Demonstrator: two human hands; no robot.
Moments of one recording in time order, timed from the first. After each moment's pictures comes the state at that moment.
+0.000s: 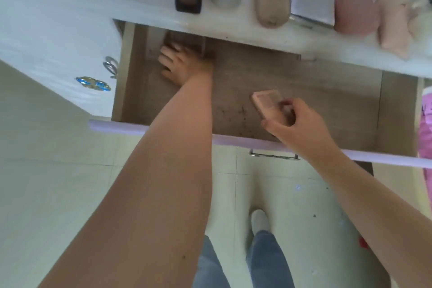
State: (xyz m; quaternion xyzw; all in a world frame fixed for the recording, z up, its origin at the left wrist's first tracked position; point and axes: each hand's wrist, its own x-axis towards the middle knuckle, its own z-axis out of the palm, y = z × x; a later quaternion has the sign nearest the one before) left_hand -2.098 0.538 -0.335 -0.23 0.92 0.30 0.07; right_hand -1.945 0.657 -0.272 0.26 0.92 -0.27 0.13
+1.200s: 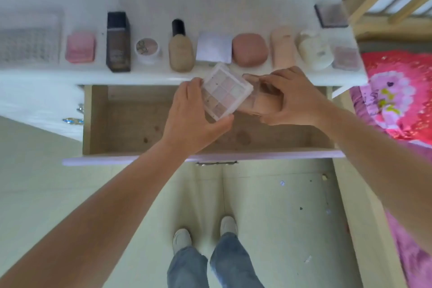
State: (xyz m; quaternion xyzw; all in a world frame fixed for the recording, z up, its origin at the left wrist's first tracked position) left_hand -1.978 0.587 -0.192 0.18 0.91 0.35 0.13; right_hand -1.952 0.792 -0.177 0.02 0.98 -0.11 0.14
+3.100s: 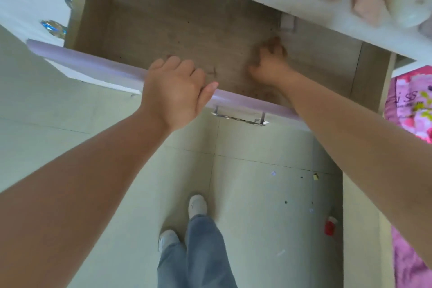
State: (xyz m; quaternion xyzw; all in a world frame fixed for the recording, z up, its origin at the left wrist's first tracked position) left_hand -1.955 0.511 -0.339 0.31 0.90 0.13 -0.27; right_hand -1.999 0.724 -0.328 0.11 0.97 -0.05 0.22
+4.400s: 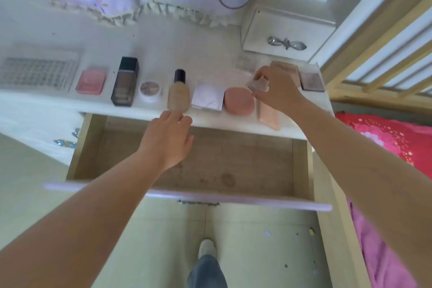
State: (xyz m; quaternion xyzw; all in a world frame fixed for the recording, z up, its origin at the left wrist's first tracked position) left_hand -2.013 0.582 -0.194 0.28 0.96 0.07 0.03; right_hand -2.041 0.819 -0.144 0.04 0.98 -0.18 -0.01
